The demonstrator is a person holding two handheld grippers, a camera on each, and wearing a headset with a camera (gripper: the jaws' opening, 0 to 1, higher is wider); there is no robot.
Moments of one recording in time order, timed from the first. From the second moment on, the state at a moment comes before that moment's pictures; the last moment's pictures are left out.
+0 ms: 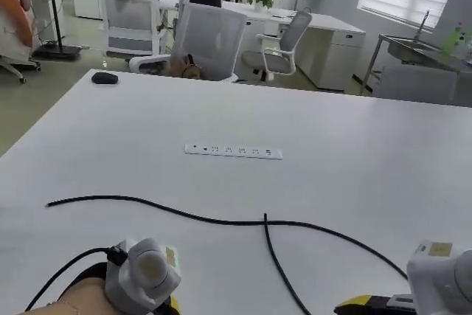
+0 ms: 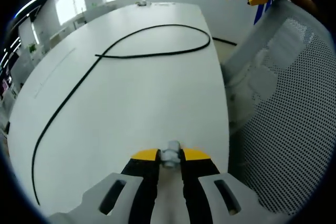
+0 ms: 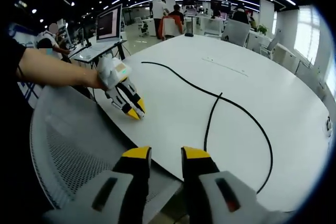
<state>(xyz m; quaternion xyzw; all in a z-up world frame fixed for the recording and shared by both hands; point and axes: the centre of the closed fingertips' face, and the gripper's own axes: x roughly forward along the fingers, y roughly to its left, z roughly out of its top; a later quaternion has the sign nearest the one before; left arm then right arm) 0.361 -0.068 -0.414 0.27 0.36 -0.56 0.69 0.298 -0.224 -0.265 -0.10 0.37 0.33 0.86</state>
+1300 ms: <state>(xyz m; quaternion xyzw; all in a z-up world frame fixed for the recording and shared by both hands) 0.300 0.085 -0.239 -0.06 0.32 -0.33 0.89 0.280 -0.204 -0.284 -0.05 0.41 0.37 0.83</state>
